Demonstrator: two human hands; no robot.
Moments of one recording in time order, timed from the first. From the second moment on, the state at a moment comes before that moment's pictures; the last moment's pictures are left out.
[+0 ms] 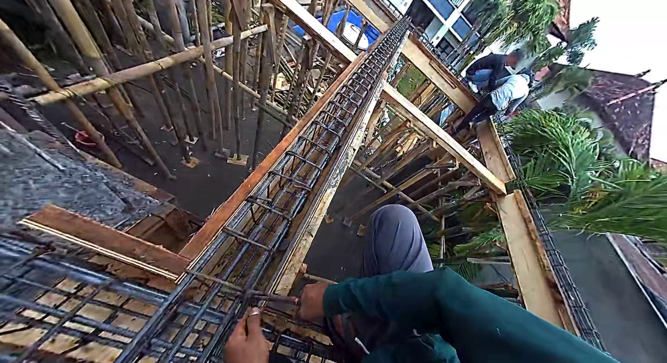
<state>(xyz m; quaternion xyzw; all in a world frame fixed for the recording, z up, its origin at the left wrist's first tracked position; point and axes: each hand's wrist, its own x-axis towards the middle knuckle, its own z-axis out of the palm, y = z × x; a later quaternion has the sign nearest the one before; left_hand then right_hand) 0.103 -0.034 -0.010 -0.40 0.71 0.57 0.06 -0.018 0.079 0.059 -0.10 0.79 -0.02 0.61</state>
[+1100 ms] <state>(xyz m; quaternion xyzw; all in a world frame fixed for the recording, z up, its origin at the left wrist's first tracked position) 0.124 -0.032 0.024 -0.41 0.69 0.59 0.08 -0.004 0.135 0.061 0.02 0.82 -0.12 0.56</state>
